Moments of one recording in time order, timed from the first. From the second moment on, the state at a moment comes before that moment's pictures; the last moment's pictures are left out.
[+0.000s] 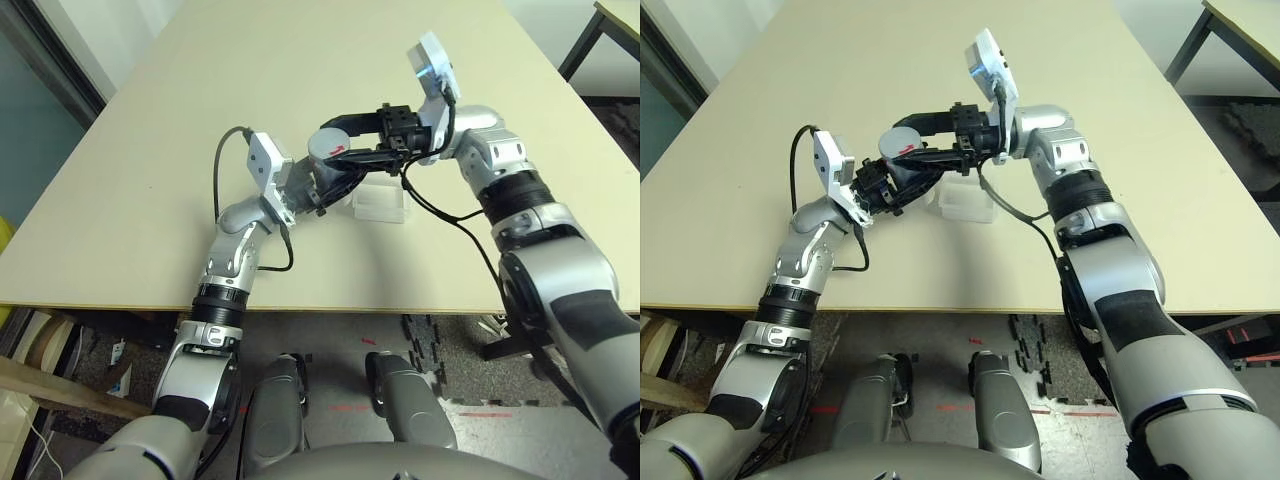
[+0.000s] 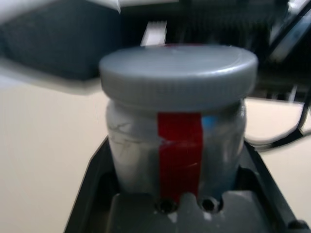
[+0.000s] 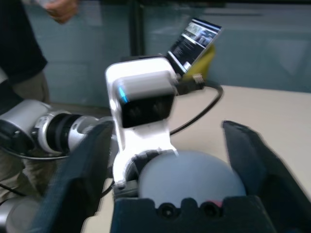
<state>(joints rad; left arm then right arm) -0.57 0.15 -0.03 0.33 -0.33 -0.01 -0.88 -1.24 -0.21 0.14 0.98 0.44 0.00 1.59</state>
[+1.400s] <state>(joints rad) -0.66 0.13 -0.06 0.45 -0.31 -0.03 -0.90 -1.15 -0.26 0.02 0.98 0.29 -0.01 1.43</state>
